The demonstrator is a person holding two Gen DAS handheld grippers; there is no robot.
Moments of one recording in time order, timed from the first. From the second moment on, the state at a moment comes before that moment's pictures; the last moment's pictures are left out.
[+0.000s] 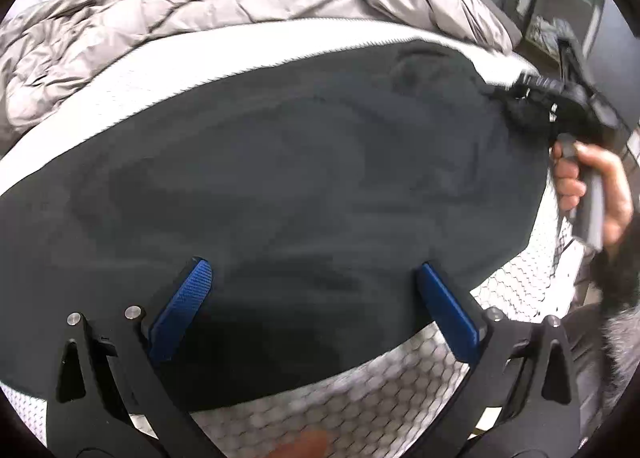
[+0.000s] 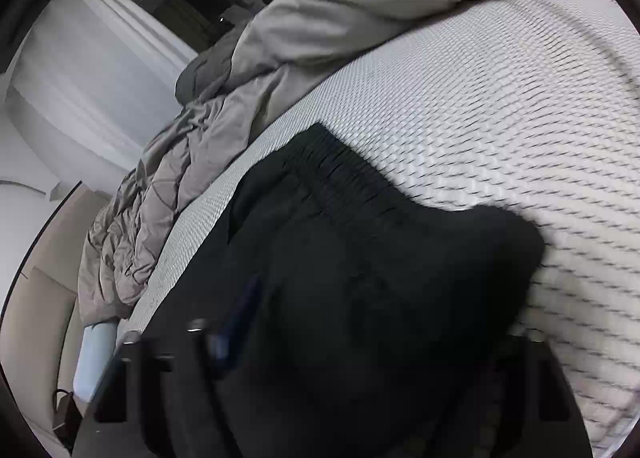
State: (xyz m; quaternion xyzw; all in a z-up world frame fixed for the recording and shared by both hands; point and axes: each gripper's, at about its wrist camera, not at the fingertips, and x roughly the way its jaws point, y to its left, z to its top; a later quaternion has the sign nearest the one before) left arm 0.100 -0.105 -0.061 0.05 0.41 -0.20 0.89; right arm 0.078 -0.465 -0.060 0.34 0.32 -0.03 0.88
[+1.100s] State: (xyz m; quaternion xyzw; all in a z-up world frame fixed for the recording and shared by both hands) left arm 0.097 0.076 -0.042 -0.11 0.38 -0.13 0.91; right arm 0.106 -0.276 -0.002 0.08 0.38 0.15 0.91
